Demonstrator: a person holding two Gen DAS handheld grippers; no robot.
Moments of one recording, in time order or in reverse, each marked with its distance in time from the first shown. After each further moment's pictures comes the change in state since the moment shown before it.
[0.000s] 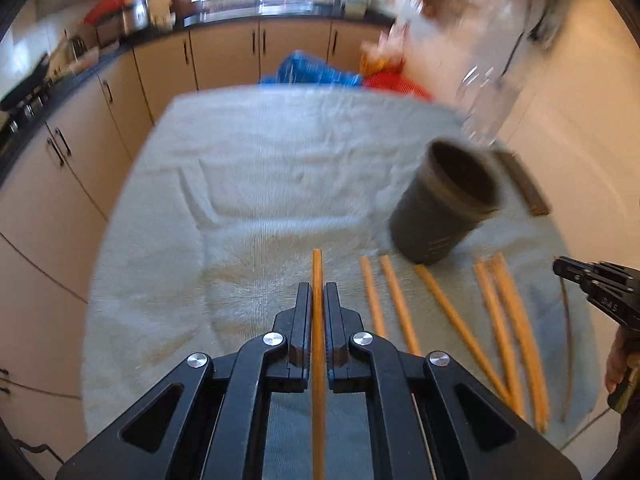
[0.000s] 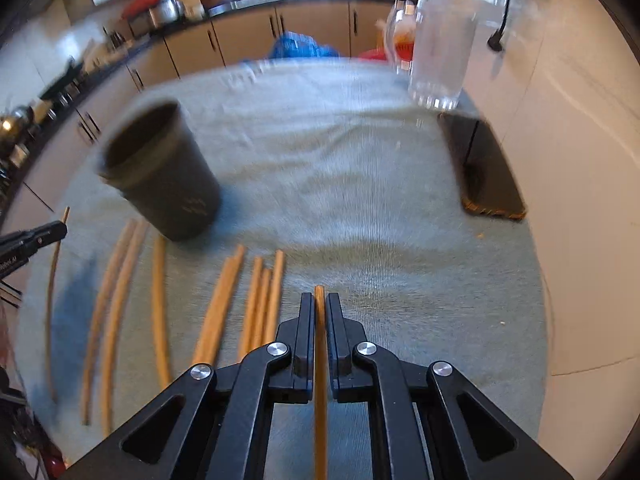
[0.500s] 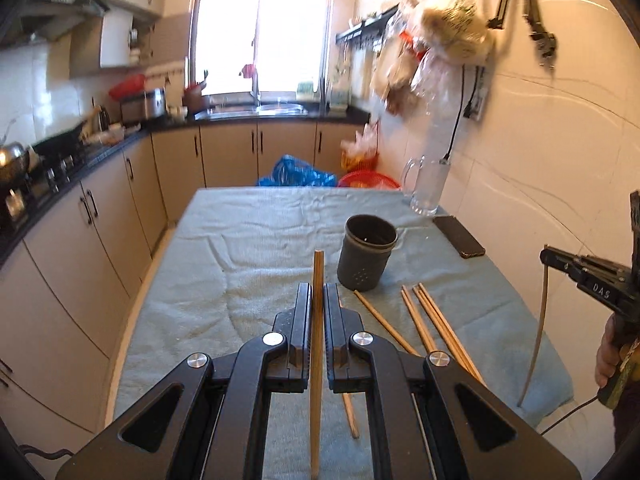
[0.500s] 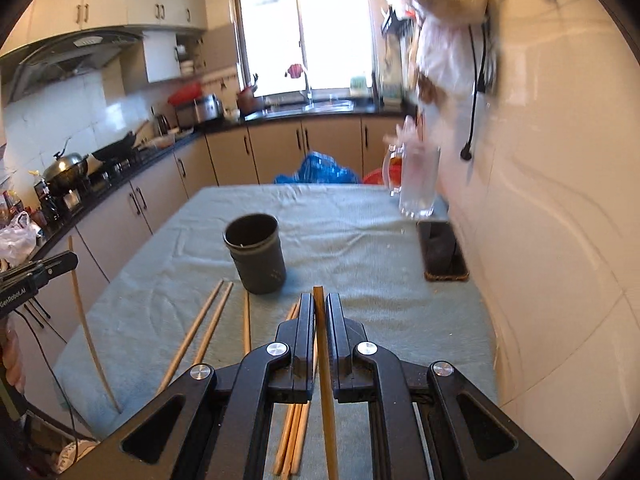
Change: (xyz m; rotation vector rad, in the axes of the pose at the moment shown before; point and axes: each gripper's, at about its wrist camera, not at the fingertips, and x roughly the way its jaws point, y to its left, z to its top) left arm -0.154 -0.043 -0.074 0.043 -0.365 0.011; right arm -0.162 0.029 -0.063 -0.046 -0.399 0.018
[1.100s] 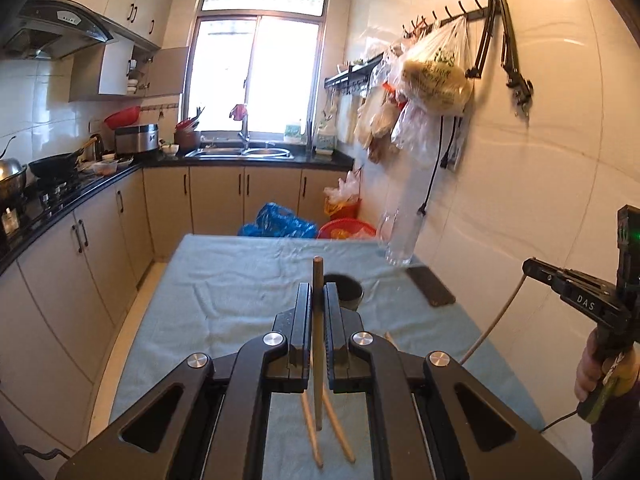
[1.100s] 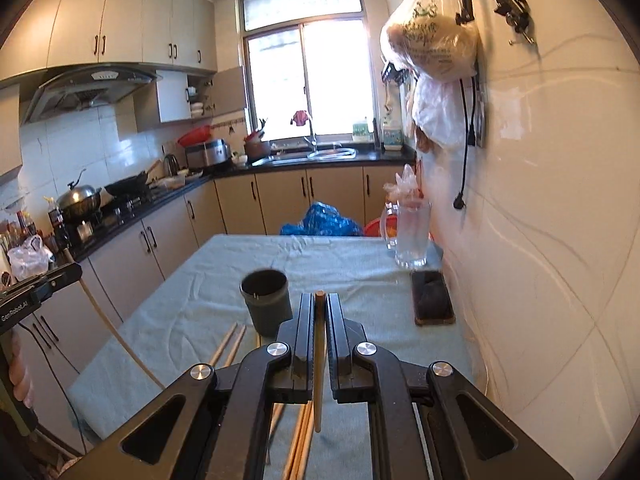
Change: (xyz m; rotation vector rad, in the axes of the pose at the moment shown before) left arm -0.029 -0.020 0.040 -0.035 -0.144 -0.065; right arm -0.049 -0.002 0.034 0.003 -0.159 0.026
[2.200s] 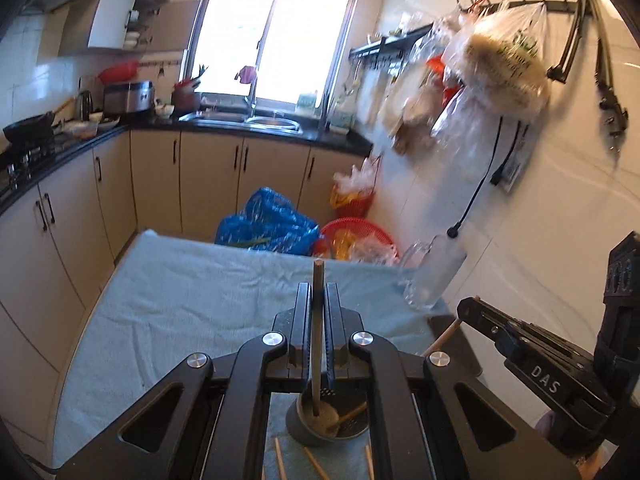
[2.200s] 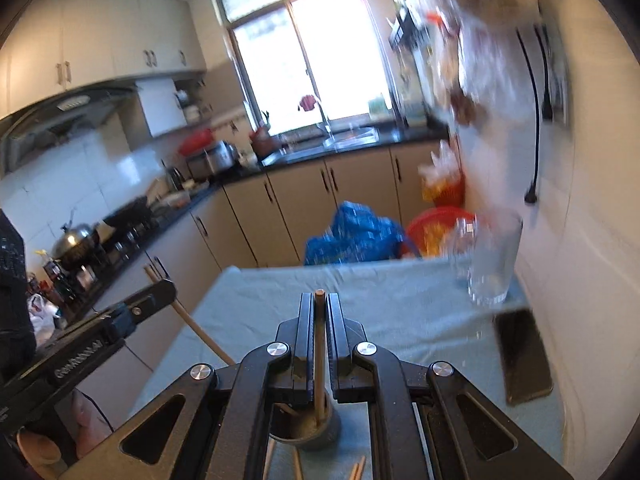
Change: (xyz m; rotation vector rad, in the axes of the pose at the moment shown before) left arm 0.230 0.009 0.086 -0.131 0.123 0.011; right arm 0.226 0.005 0.075 0.162 0.129 0.100
